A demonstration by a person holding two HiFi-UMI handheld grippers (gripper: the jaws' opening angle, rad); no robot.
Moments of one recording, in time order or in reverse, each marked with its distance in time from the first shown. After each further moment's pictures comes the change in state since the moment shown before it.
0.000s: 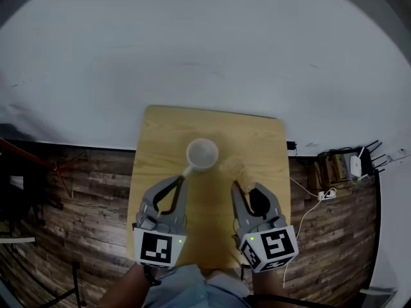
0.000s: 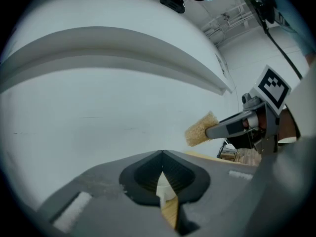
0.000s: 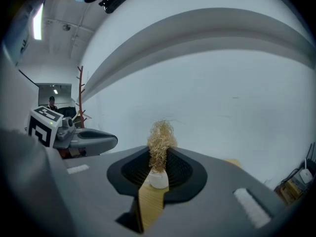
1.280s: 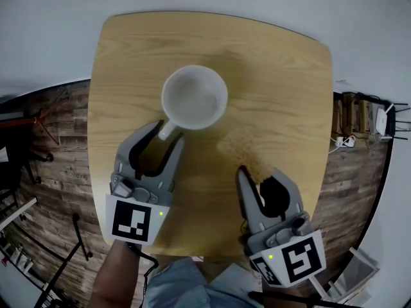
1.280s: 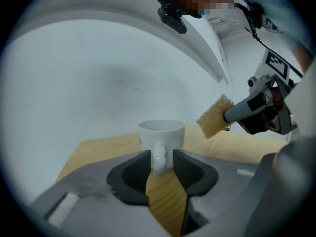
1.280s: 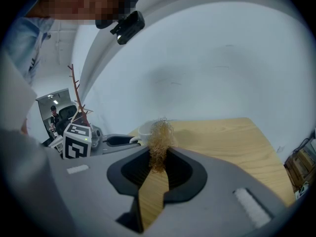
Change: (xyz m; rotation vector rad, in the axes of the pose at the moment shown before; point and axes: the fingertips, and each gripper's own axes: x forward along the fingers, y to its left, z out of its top) left arm 0.087 0.000 -0.167 -0.024 0.190 -0.138; right arm 0.046 -0.021 -0.128 0.148 0.216 0.082
